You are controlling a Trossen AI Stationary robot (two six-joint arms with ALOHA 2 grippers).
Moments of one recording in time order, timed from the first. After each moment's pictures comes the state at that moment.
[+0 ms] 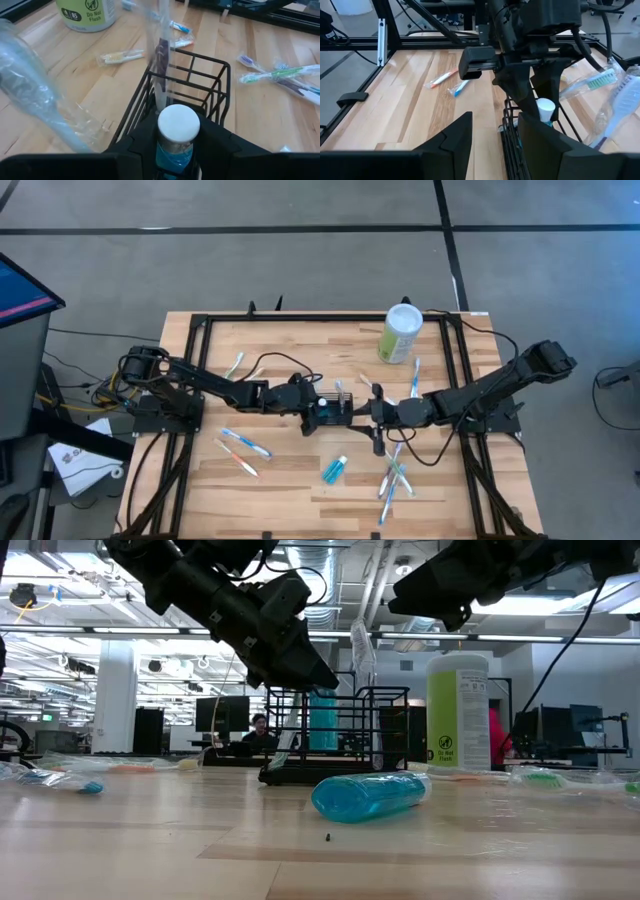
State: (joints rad) left arm -0.09 1.65 0.82 0.29 -0.29 -0.29; right arm 0.34 1.32 0.62 0.36 0.34 0.13
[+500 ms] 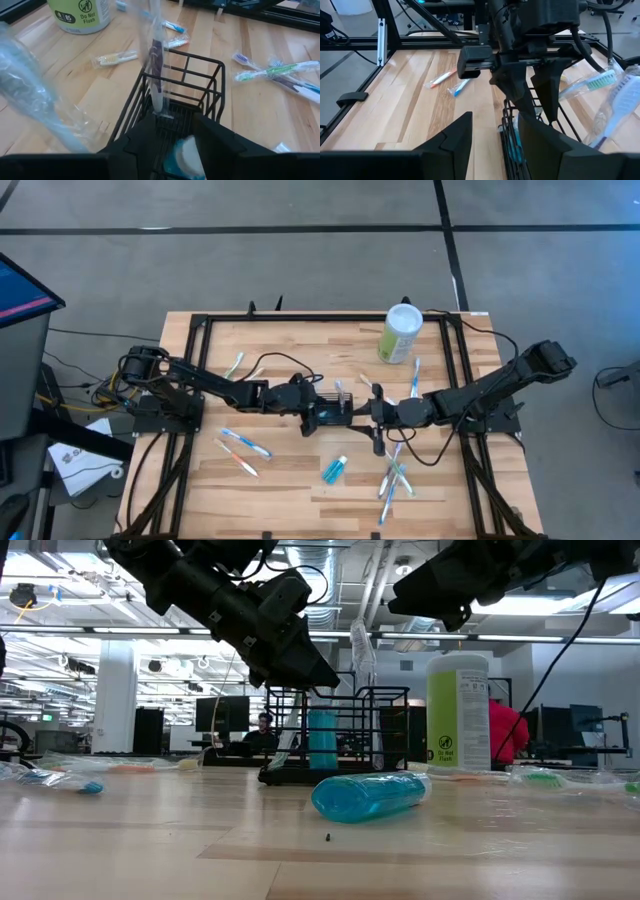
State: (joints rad) left arm -0.09 1.65 0.82 0.29 -0.27 -0.27; right arm 0.34 1.32 0.62 0.36 0.34 0.13
